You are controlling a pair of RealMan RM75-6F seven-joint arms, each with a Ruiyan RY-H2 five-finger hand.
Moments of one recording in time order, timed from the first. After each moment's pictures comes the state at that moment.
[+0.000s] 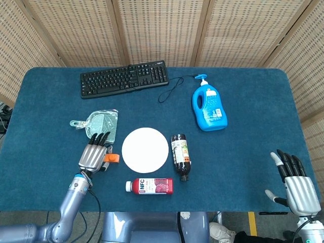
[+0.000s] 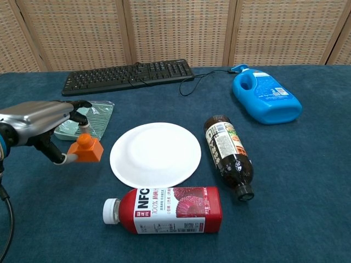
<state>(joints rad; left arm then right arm) -0.58 -1.56 -0.15 -1.75 0.91 1.18 0.81 0.03 -1.07 0.01 -1.74 -1.60 1.53 -0.08</state>
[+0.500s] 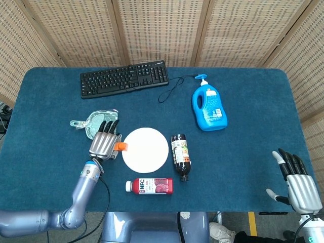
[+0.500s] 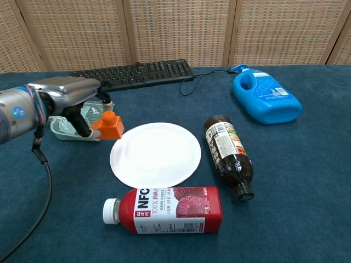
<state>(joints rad) -0.75 -1.60 -0.28 -1.75 0.68 1.18 0.98 0.04 -1.05 0.02 -1.73 -1.56 1.49 -0.02</state>
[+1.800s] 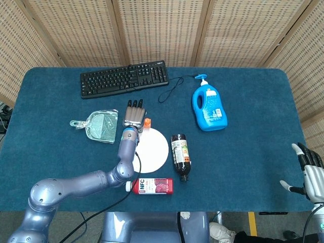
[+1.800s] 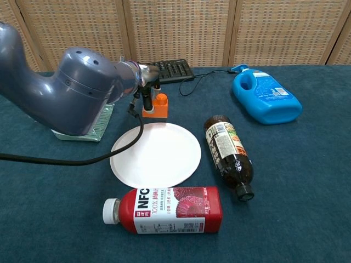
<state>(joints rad) -1.29 -1.93 -0.49 -0.95 0.15 0.89 1.16 0.08 -1.04 0.09 -1.64 -1.37 1.37 0.12</state>
